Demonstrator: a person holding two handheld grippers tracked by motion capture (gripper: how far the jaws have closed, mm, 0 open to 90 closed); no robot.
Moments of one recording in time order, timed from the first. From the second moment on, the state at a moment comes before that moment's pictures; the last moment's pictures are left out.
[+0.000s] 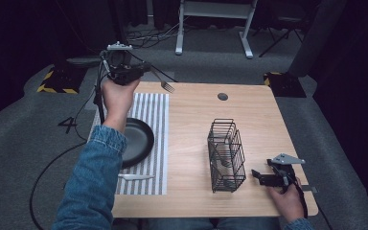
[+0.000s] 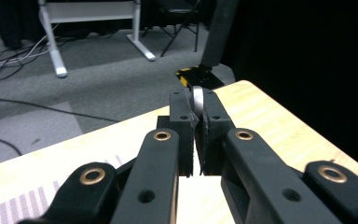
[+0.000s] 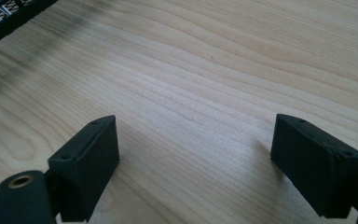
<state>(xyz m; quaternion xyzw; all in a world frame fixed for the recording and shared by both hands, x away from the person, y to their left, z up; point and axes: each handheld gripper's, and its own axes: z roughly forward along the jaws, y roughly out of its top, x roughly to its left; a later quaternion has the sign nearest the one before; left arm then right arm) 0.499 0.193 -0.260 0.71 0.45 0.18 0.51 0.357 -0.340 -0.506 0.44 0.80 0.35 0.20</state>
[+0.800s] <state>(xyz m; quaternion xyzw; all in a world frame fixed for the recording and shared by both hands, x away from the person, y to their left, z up) 0.526 0.238 -0.311 0.69 0.52 0.16 0.47 0.357 -0.340 -0.506 0.44 0.80 0.35 0.20</state>
